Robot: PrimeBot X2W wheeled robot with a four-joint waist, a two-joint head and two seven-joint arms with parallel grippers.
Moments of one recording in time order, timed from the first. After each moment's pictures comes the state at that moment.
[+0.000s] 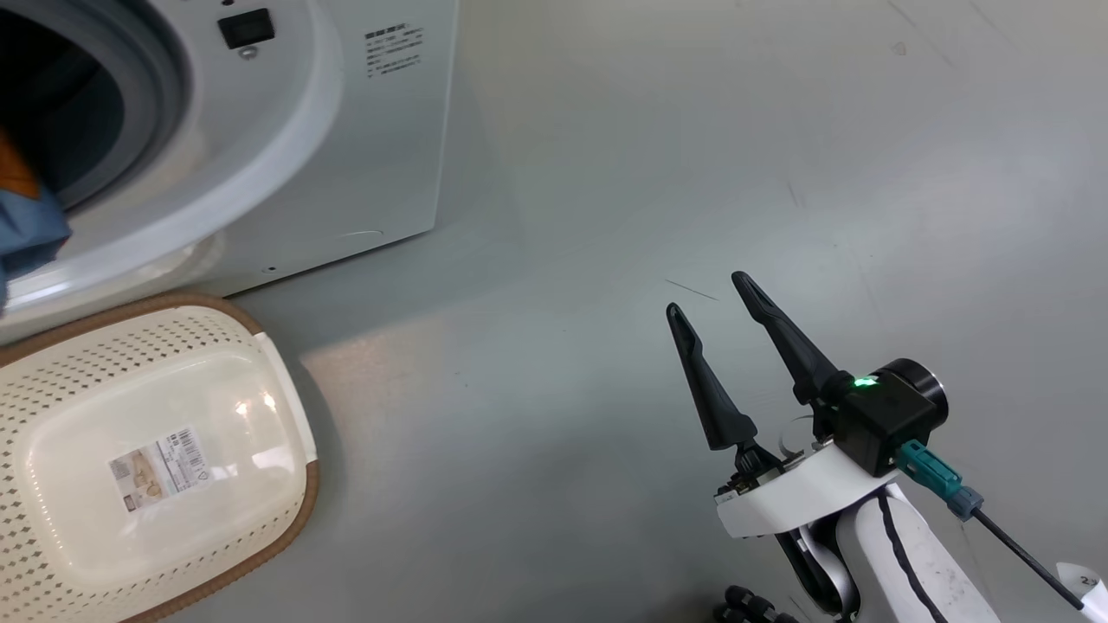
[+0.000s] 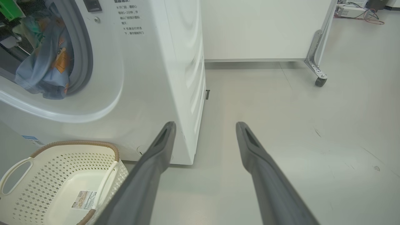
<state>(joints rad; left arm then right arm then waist) -0.83 0.42 0.01 0.50 -0.54 -0.05 -0.12 -0.17 -0.05 0.40 0.04 0.20 0.12 -0.26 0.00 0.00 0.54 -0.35</state>
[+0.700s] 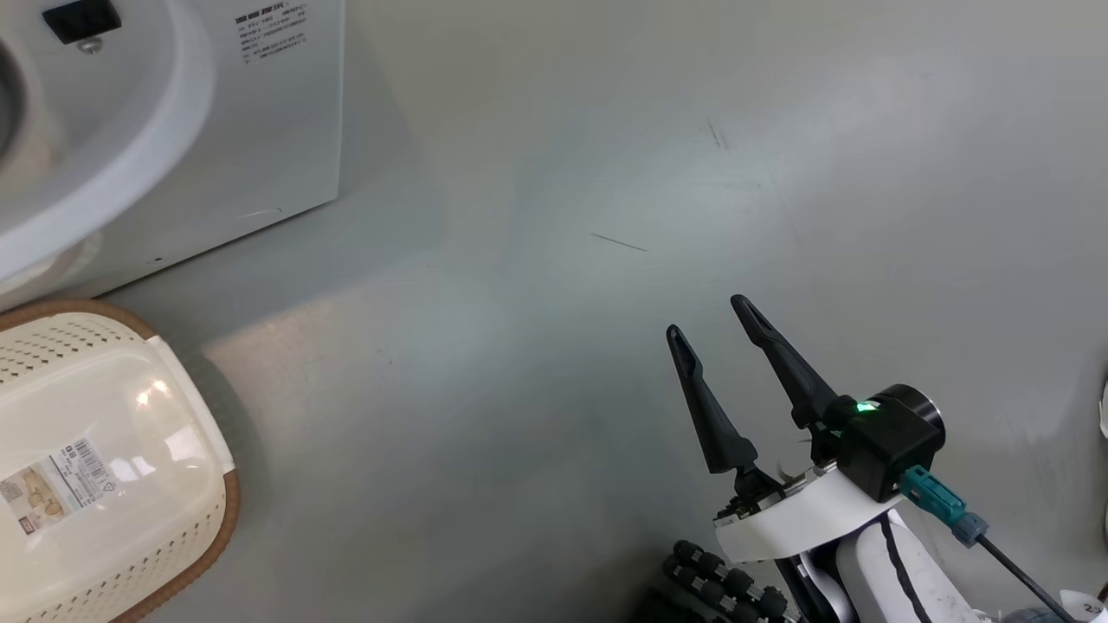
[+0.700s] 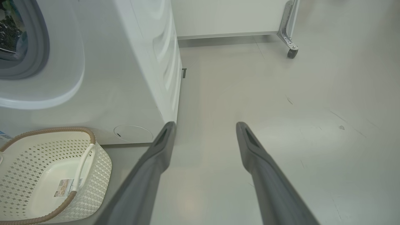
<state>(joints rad) -1.06 0.54 -0.01 0.63 -0.48 -0.03 -0.02 -0.11 -0.04 0.39 0.01 0.21 0.12 -0.26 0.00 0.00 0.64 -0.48</state>
